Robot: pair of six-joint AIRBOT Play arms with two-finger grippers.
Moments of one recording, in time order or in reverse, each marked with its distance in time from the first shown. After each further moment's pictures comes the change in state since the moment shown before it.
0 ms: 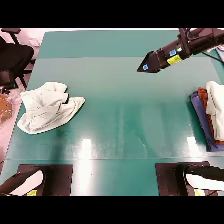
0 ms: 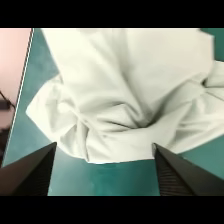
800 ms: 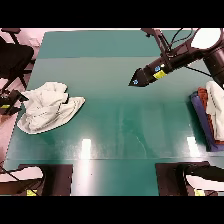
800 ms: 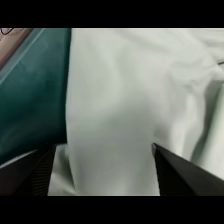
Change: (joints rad) left arm 0.394 -0.357 -0.298 -0.499 0.514 0.140; right arm 0.078 0.000 -0.148 0.000 -0.062 0.002
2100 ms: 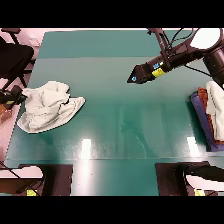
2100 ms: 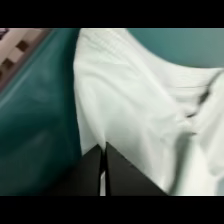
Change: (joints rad) left arm 0.003 -0.058 0.017 -0.294 0.145 0.227; right arm 0.001 0.000 -0.001 0.007 -0.052 0.077
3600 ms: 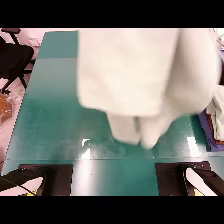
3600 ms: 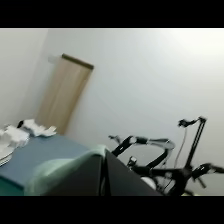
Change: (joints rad) left arm -0.917 0.217 0.959 -0.593 -0.056 0.167; right arm -0.571 0.475 -0.357 -0.211 -0.056 0.076
